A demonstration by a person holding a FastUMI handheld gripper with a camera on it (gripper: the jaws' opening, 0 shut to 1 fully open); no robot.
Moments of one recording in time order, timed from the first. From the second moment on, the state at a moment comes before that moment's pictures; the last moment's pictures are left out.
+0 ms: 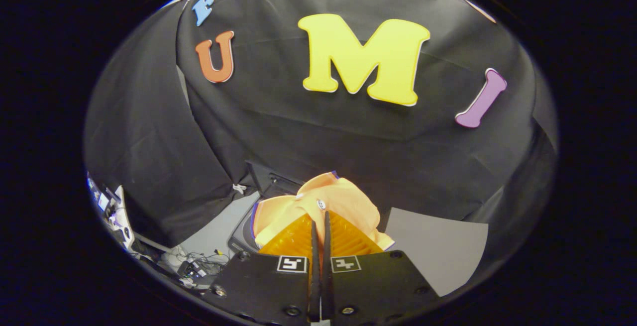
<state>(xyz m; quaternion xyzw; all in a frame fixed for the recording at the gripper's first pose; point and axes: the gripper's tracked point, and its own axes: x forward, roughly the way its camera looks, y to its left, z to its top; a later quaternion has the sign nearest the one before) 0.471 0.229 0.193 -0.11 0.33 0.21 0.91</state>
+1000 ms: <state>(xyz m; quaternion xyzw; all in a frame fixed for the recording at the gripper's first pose) 0.490 0.303 0.059 -0.10 0.40 0.22 0.88</state>
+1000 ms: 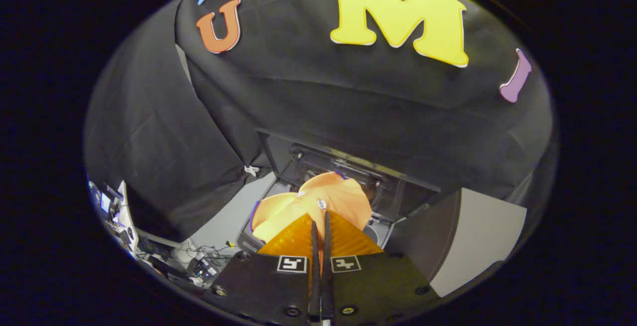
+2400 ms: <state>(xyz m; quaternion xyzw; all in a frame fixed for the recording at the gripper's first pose) 0.517 0.323 -0.118 -0.06 0.47 0.16 0.87</state>
